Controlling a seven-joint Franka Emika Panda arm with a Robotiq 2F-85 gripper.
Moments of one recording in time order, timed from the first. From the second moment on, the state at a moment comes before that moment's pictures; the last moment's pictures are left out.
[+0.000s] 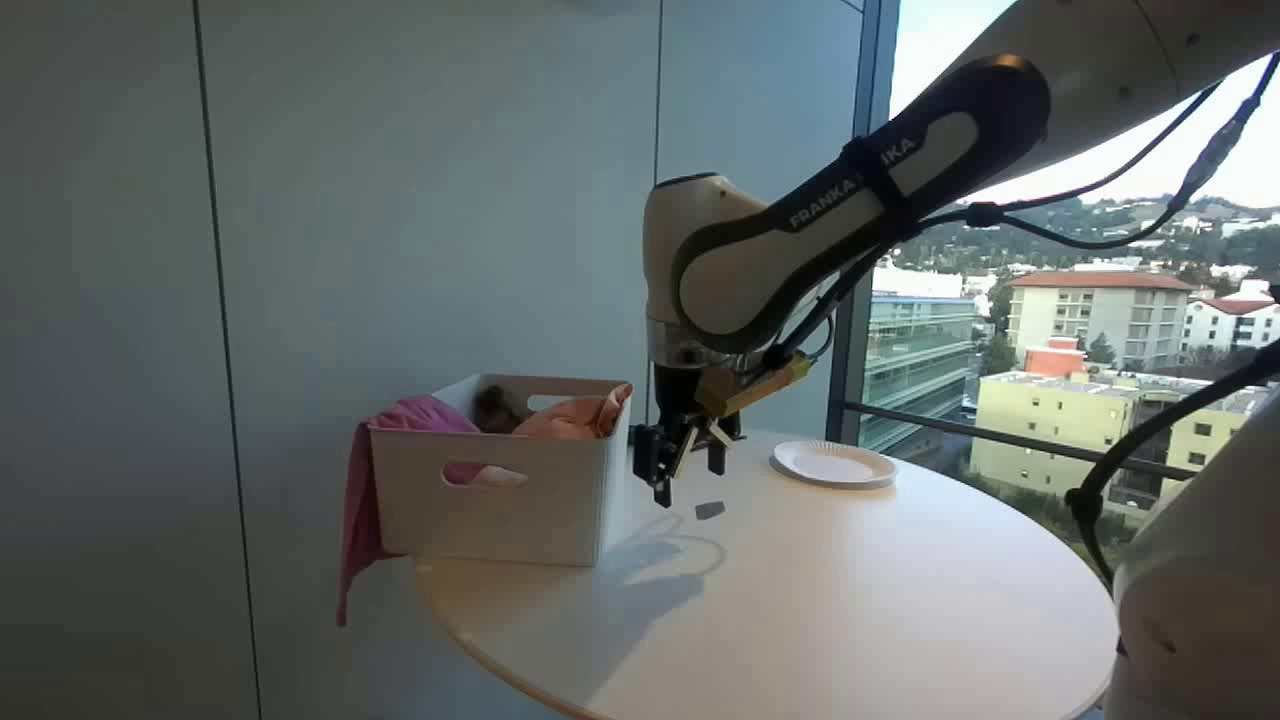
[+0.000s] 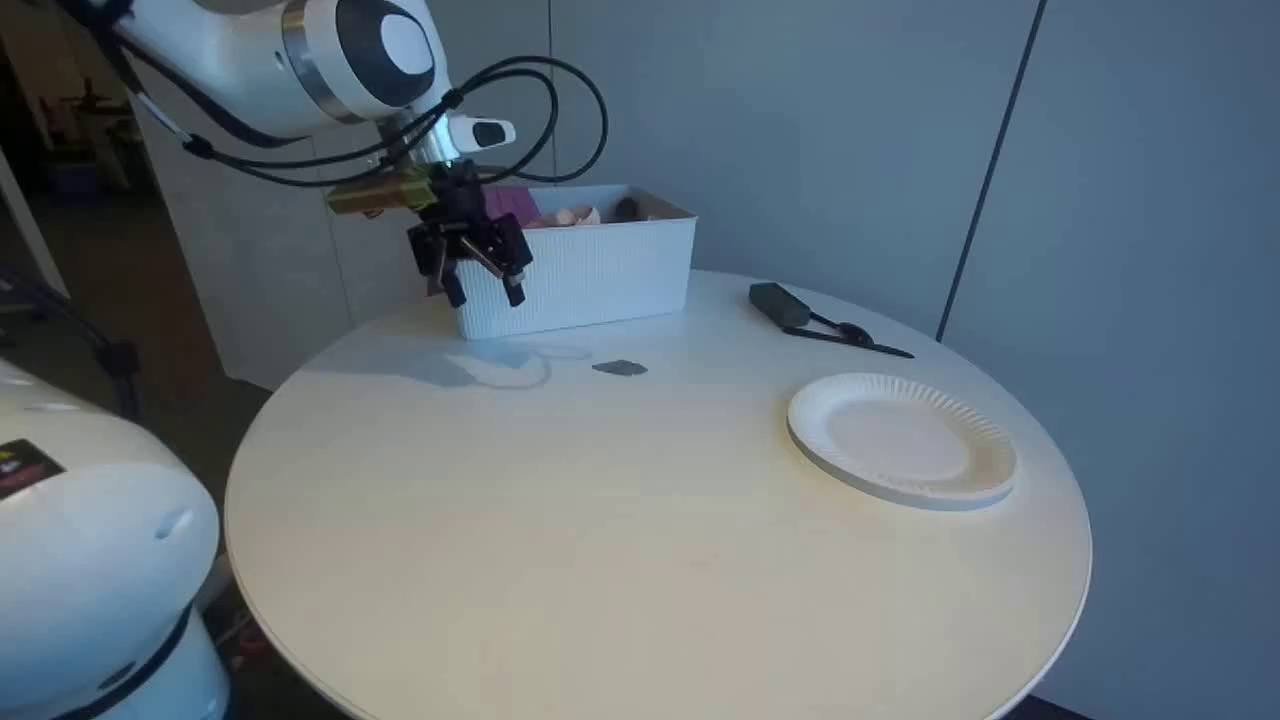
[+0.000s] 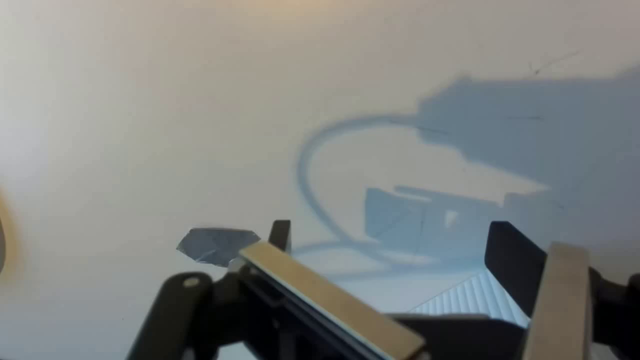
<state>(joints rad) -0.03 -0.42 0.22 -2.52 -0.21 2.20 0.28</state>
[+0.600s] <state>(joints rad) -0.03 -0.42 0.21 -2.52 -0.21 2.20 0.28</state>
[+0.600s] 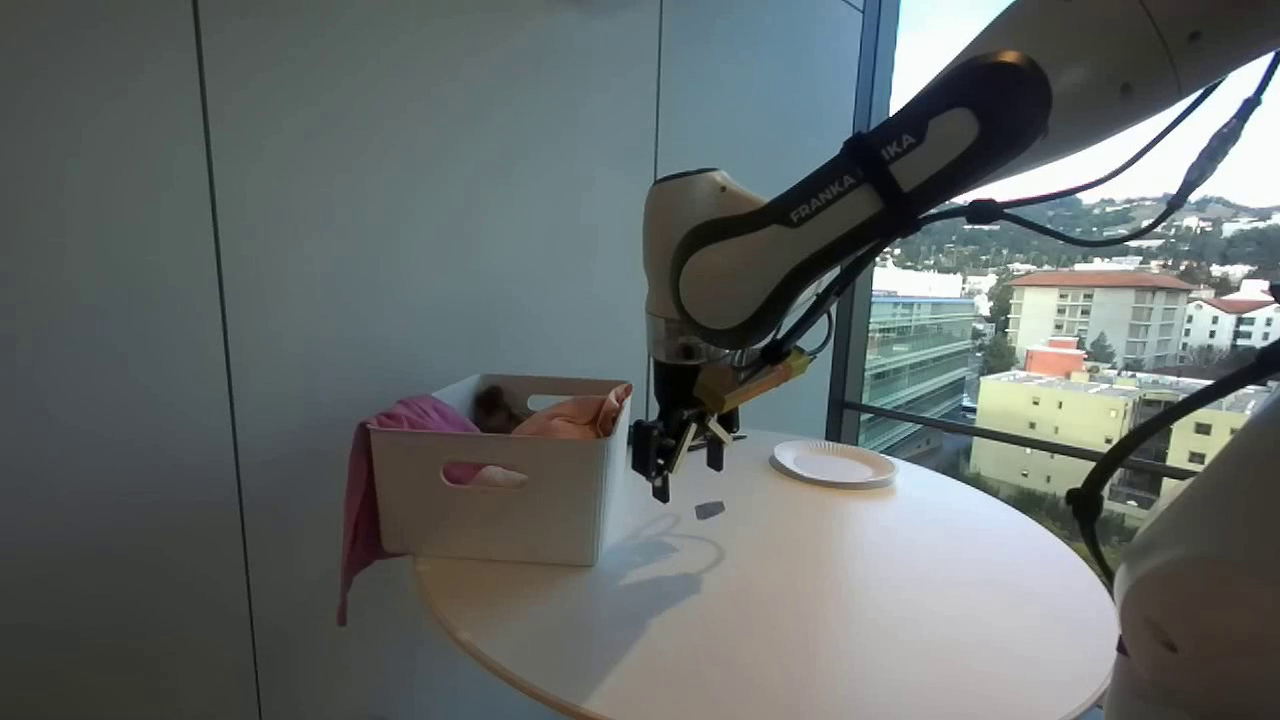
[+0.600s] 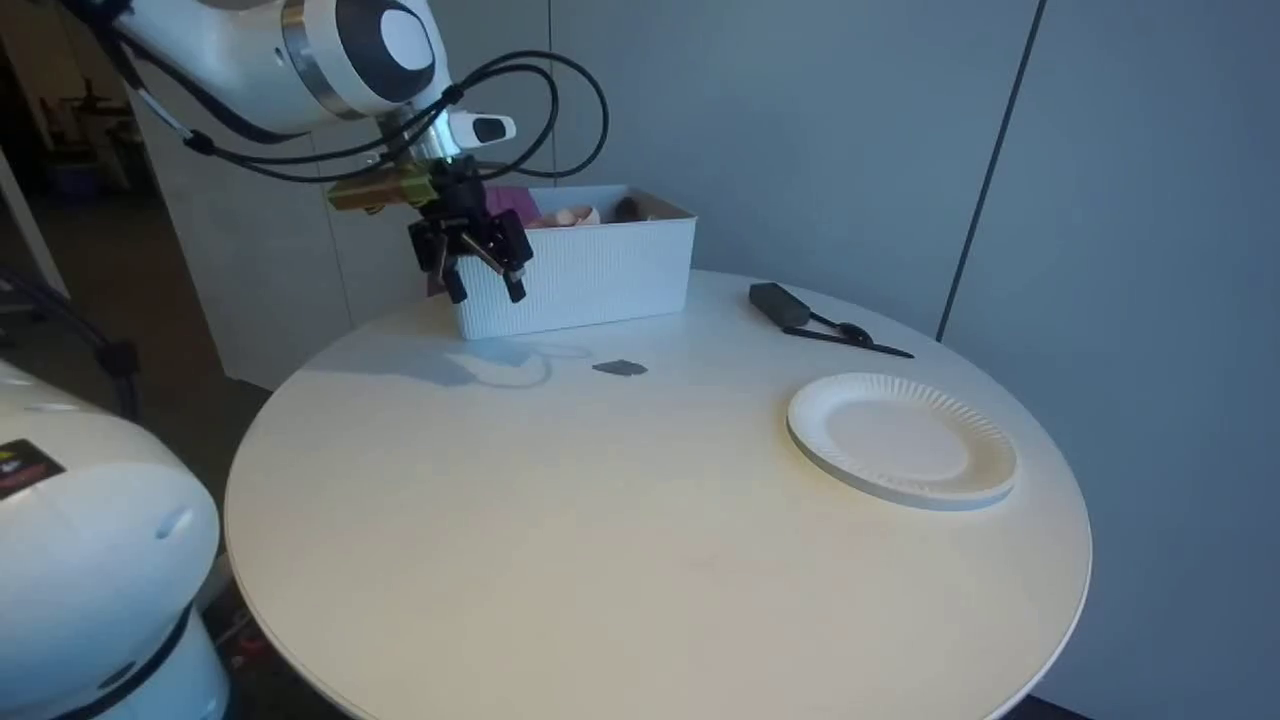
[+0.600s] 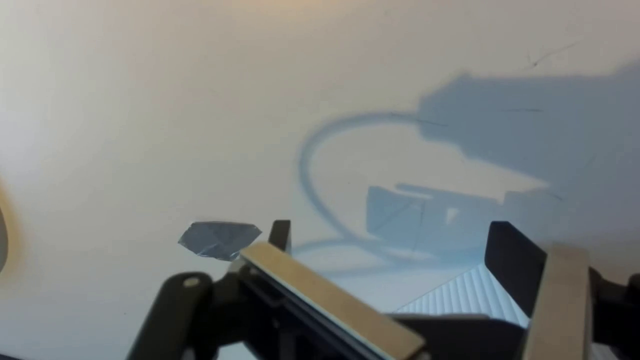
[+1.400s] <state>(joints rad) -0.03 -0.59 0.20 -2.34 -0.55 2.21 0.14</state>
